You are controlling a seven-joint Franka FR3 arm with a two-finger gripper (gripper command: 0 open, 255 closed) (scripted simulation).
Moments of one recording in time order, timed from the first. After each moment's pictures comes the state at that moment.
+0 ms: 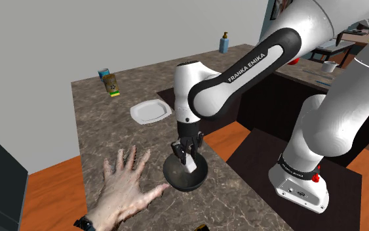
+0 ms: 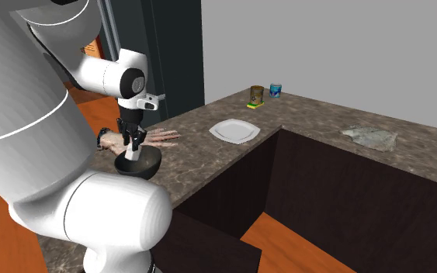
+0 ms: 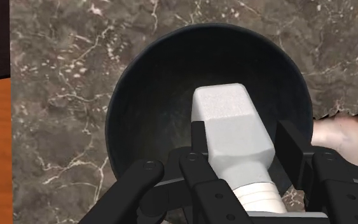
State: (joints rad) arm 0.26 -0.21 0.41 -2.55 0.43 2.29 0.49
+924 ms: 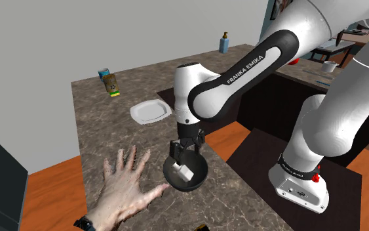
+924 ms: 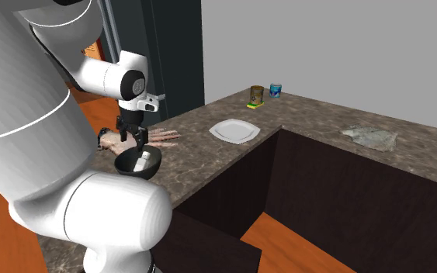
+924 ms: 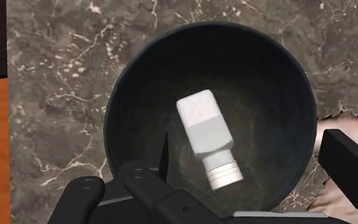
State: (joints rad) arm 0.26 -0.20 0.41 -2.55 0.43 2.31 0.48
